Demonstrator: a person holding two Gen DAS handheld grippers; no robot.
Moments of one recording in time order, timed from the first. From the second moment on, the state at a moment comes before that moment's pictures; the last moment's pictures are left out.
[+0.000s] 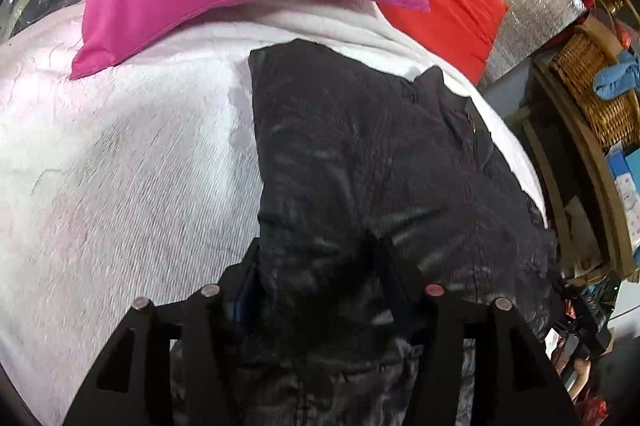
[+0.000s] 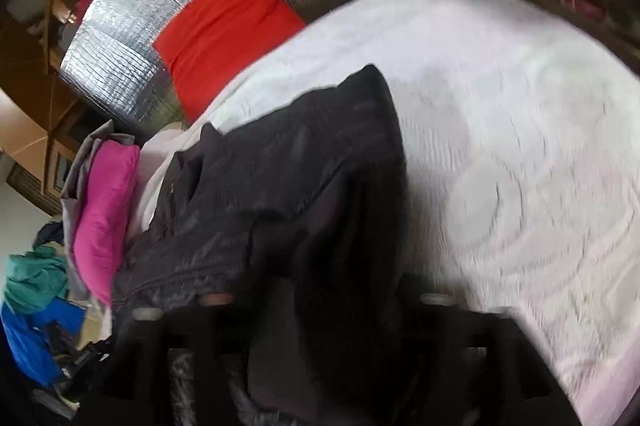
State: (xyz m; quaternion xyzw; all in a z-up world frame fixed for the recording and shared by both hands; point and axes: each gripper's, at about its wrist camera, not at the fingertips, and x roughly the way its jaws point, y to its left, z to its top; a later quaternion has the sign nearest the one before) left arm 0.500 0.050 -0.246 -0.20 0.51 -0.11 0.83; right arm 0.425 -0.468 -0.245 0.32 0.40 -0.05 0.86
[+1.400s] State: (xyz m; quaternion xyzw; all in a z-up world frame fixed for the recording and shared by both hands) left arm 0.423 0.016 -0.196 -0.17 0.48 -0.18 0.84; right arm 0.323 -0.400 -0.180 0.33 0.37 0.08 0.87
